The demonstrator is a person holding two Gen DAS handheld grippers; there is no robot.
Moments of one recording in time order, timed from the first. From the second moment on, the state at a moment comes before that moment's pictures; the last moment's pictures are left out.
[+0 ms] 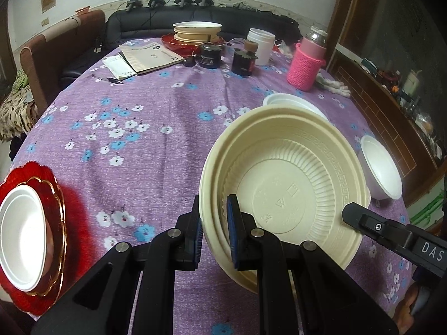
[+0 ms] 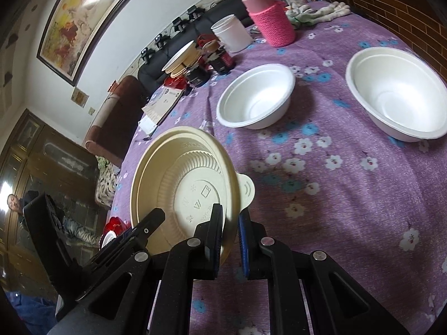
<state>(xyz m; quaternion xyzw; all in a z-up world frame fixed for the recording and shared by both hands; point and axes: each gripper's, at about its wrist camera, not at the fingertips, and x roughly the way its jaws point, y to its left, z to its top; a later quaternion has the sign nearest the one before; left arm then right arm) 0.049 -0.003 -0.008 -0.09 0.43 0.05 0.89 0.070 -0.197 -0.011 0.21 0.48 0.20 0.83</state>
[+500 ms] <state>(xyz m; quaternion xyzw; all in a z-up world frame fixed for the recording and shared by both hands) 0.034 0.018 -0.001 -0.11 0.42 0.07 0.90 0.066 -0.176 -0.005 0.19 0.48 0.22 0.83</state>
